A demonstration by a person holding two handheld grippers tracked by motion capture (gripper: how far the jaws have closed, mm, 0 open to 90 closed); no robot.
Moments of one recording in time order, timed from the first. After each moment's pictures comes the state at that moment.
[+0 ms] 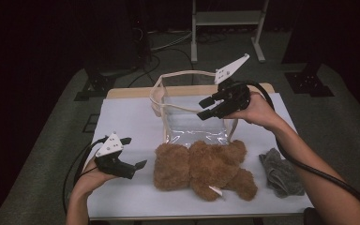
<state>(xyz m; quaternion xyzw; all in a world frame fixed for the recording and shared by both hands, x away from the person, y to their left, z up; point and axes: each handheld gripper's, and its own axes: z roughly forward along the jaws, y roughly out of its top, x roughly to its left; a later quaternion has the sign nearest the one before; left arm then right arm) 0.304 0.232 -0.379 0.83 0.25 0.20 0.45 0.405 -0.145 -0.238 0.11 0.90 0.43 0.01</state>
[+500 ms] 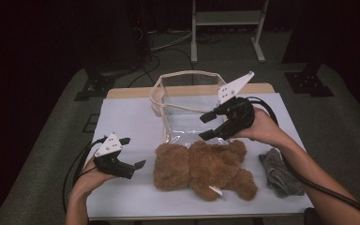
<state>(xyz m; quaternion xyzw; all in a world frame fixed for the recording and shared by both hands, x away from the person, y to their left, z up) 0.304 0.234 -0.380 0.83 0.26 0.20 0.45 0.360 -0.146 -0.256 0.08 0.90 0.44 -0.01</state>
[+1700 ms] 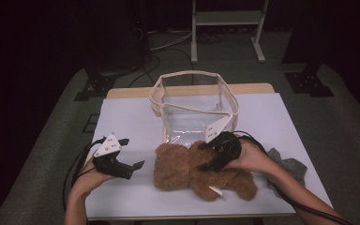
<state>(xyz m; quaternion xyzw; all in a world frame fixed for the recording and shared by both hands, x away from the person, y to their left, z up) 0.304 0.238 -0.383 0.83 0.26 0.19 0.45 0.342 -0.125 -0.356 0.08 0.93 0.37 0.00</state>
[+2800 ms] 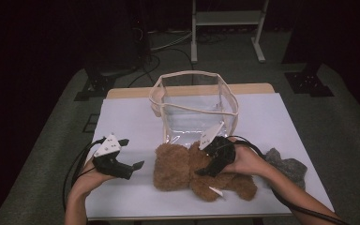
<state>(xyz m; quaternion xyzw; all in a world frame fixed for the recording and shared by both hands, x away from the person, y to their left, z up) 0.305 0.240 -0.385 0.83 0.26 0.19 0.45 0.342 -0.112 -0.377 0.07 0.94 0.32 0.02</state>
